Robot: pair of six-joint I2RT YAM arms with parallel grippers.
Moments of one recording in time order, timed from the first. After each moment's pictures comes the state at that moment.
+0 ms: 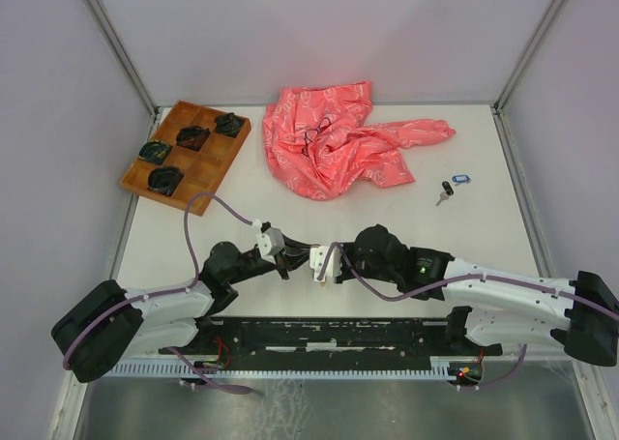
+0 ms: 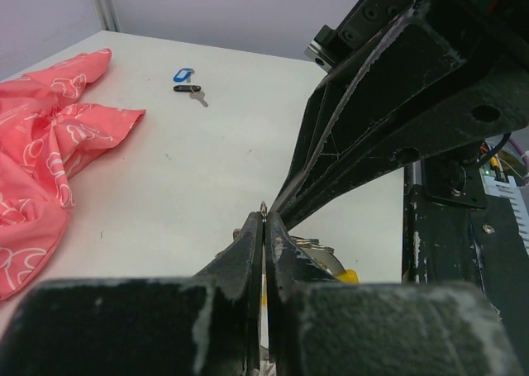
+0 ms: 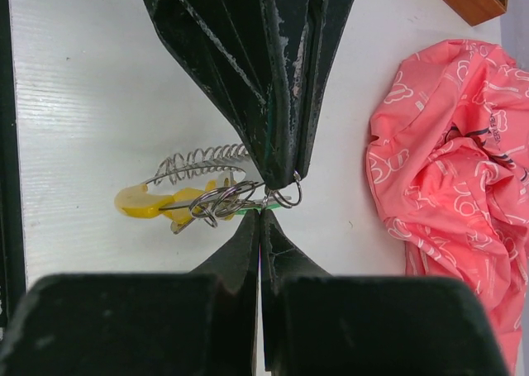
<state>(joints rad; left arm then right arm) -0.79 1.09 0.15 1.09 0.46 -0.07 1.14 1.09 0.71 -0.16 0.01 -0.63</state>
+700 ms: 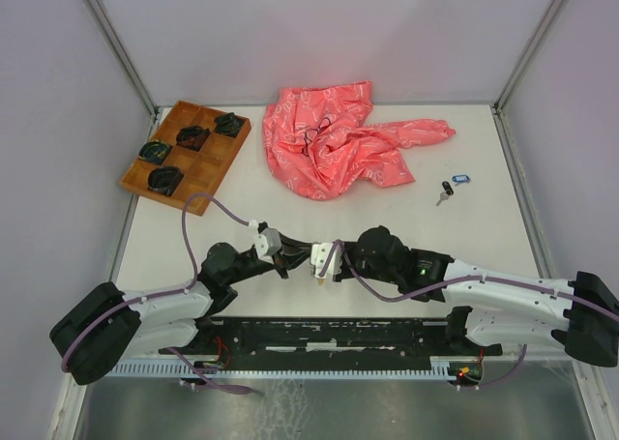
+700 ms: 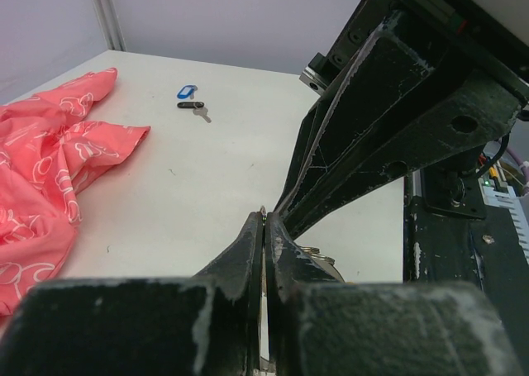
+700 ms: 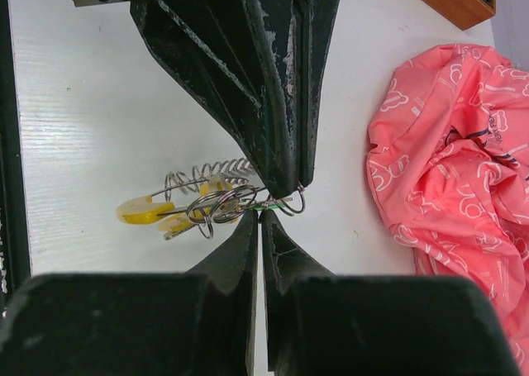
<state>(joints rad) -0.79 1.07 0.15 1.12 0.46 -0.07 1.14 1.08 0.67 -0.07 0.01 -0.57</state>
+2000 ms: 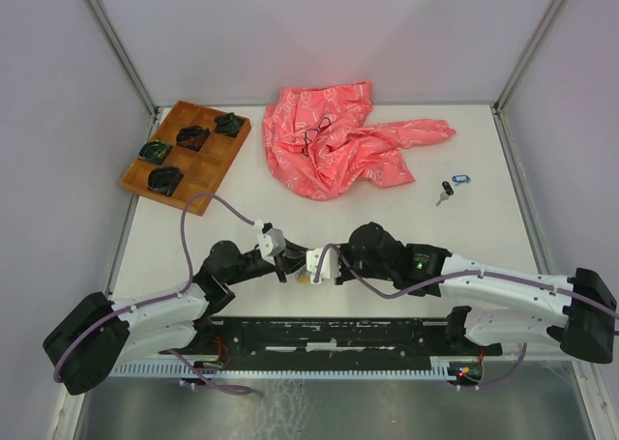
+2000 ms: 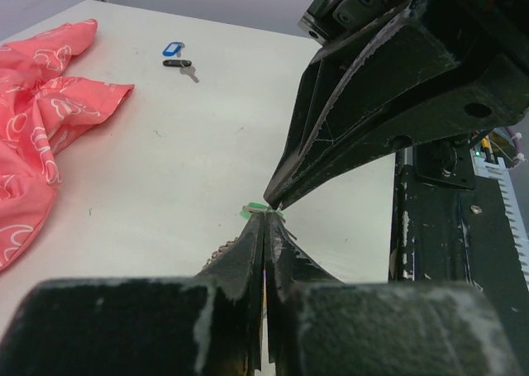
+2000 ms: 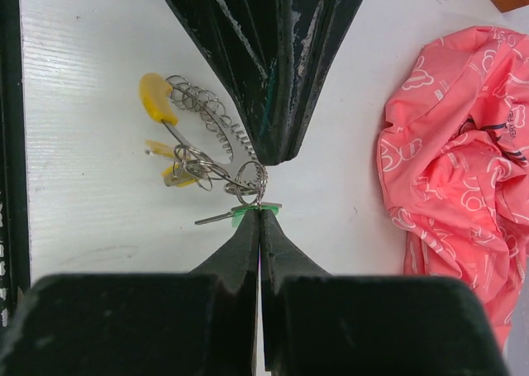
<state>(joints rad) -0.79 0.98 0.16 0.91 0.47 -0.05 1.14 1.12 0.77 -0.28 0.01 -0.67</state>
